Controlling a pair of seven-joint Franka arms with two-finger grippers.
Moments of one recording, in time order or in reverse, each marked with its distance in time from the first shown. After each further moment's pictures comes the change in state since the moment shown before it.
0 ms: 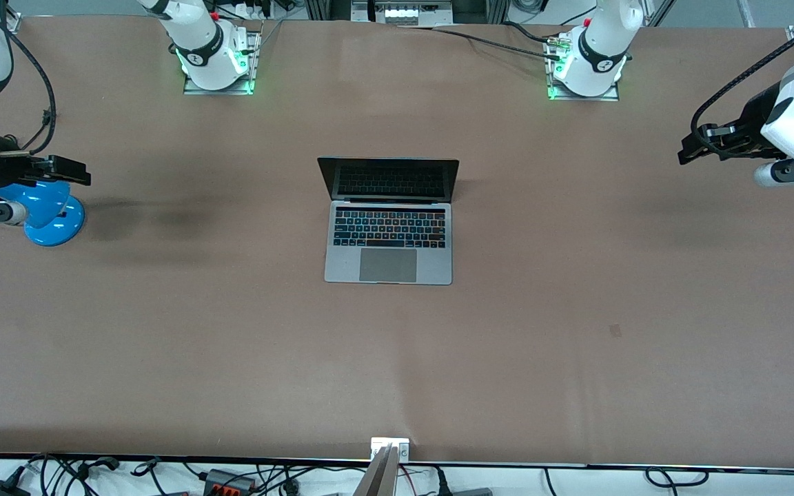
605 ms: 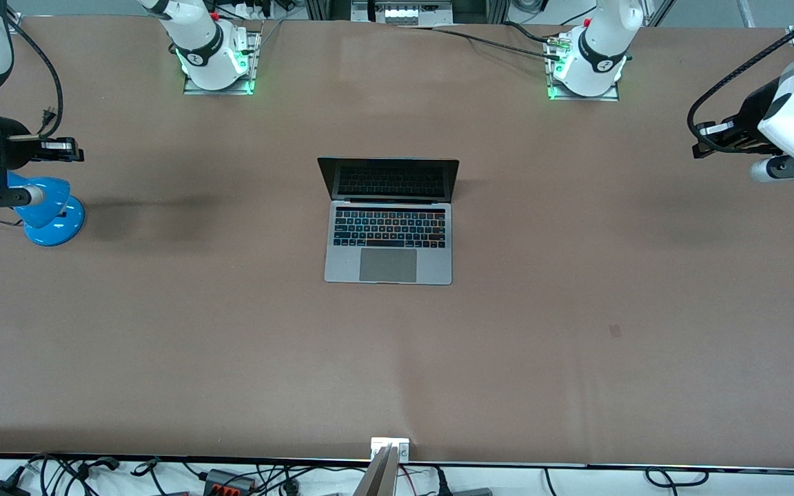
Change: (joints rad) left arm -0.004 0.003 -0.002 0.009 -0.004 -0.028 0.026; right arm 0.005 -0.016 0.008 0.002 0.002 -0.176 -0.003
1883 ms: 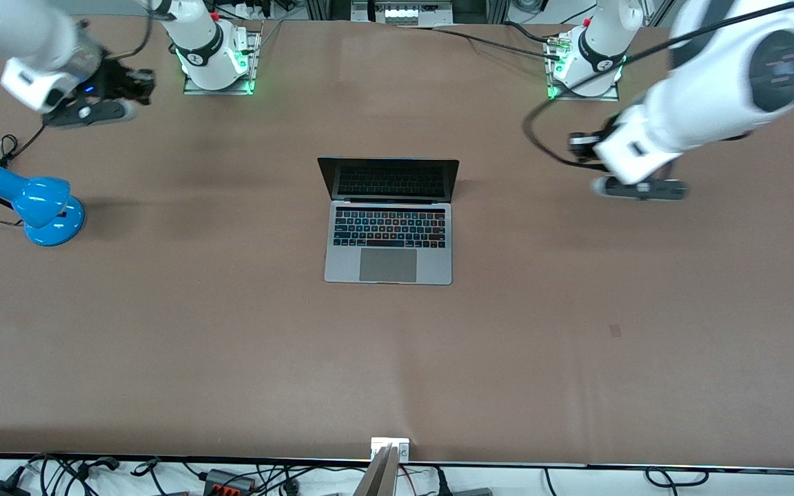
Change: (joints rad) left arm -0.029 0.114 -0.291 -0.082 -0.108 0.105 -0.148; right arm 0.249 -0.503 0.027 -0.594 0.037 0.222 0.203
